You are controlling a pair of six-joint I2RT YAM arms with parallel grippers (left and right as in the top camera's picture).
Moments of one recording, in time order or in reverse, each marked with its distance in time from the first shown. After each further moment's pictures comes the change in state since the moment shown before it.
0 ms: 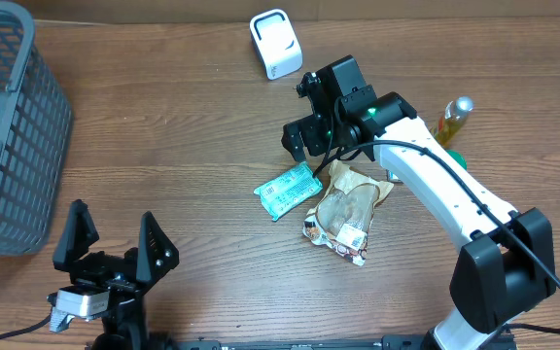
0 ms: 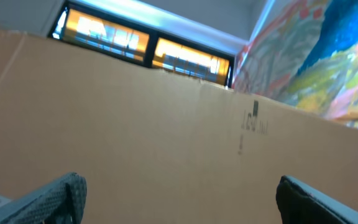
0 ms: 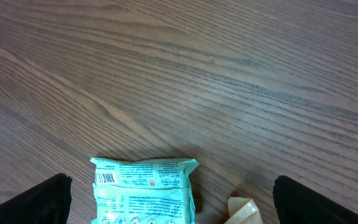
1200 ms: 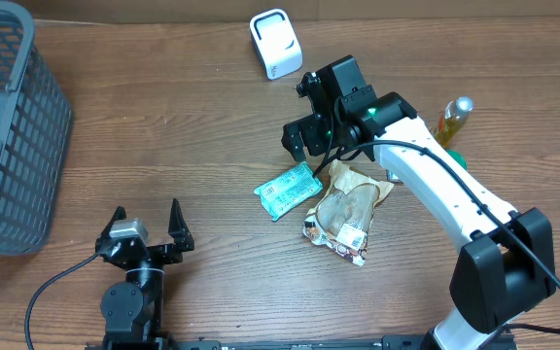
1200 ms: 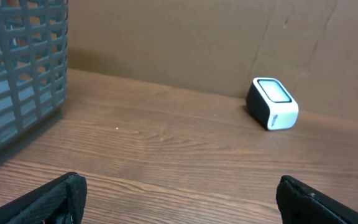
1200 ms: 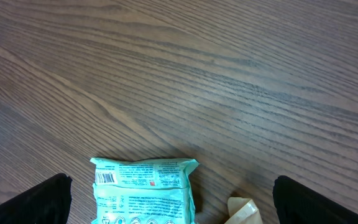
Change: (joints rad) left arm 0.000 -0.004 -0.056 -0.772 -0.123 0.134; right arm 0.000 0.000 0.000 0.000 0.000 0.000
